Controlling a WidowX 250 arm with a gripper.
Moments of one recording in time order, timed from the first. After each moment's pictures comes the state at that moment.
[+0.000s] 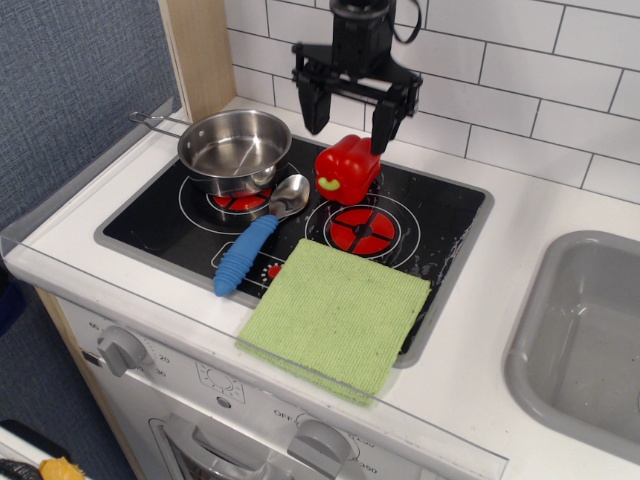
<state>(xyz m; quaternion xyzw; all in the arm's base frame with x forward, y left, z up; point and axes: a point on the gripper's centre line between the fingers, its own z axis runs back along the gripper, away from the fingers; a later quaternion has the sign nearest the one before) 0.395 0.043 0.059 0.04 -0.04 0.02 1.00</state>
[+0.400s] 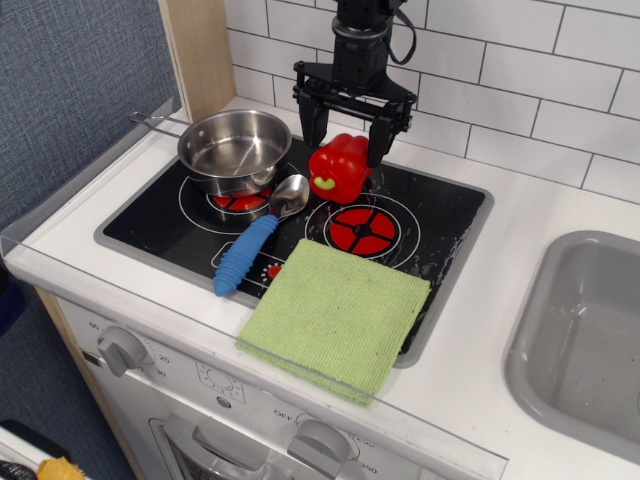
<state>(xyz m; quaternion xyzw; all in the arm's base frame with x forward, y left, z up) 0.408 0.053 0.037 0.05 -0.02 0.03 1.00</state>
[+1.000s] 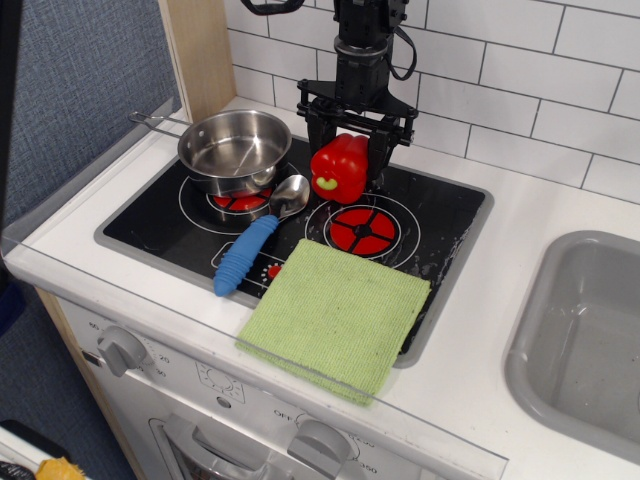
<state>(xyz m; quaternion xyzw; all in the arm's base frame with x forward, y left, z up) 0.406 0.048 0.023 0.03 -0.01 0.03 1.00</state>
